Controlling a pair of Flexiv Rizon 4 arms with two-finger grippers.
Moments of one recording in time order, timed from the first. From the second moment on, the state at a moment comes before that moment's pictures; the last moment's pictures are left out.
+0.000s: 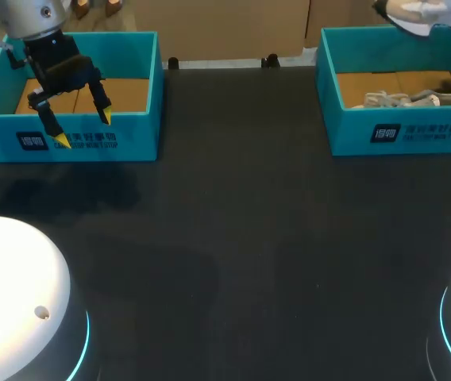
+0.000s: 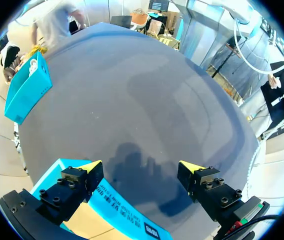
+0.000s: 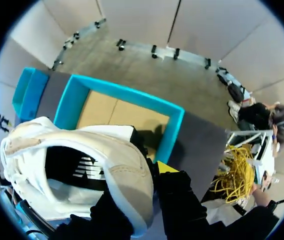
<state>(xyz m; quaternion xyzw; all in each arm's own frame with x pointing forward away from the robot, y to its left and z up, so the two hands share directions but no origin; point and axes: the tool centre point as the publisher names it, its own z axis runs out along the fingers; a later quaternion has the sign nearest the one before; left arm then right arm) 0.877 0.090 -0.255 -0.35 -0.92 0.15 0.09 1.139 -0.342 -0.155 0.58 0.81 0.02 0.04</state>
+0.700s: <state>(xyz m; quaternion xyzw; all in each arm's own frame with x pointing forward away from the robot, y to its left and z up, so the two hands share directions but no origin) 0.913 0.135 -0.225 -0.11 -0.98 0.11 0.08 1.130 -0.331 -0.170 0.62 0.78 0.01 0.04</state>
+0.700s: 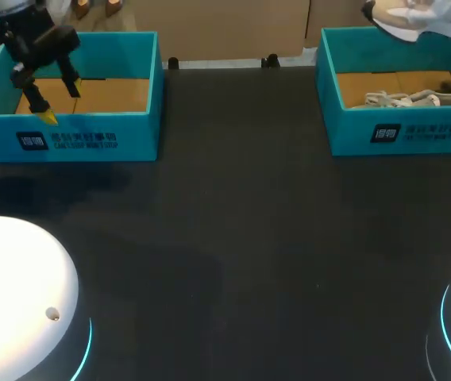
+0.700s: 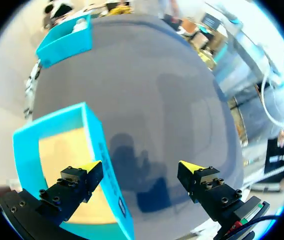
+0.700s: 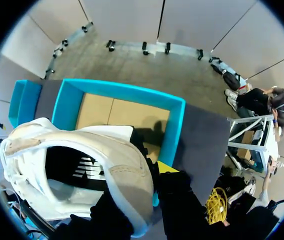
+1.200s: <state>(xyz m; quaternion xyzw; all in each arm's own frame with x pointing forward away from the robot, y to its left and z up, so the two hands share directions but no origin) 0.907 0.139 -0.227 0.13 -0.99 0.05 0.06 1.124 -0.332 -0.185 0.65 0.76 0.00 0.03</state>
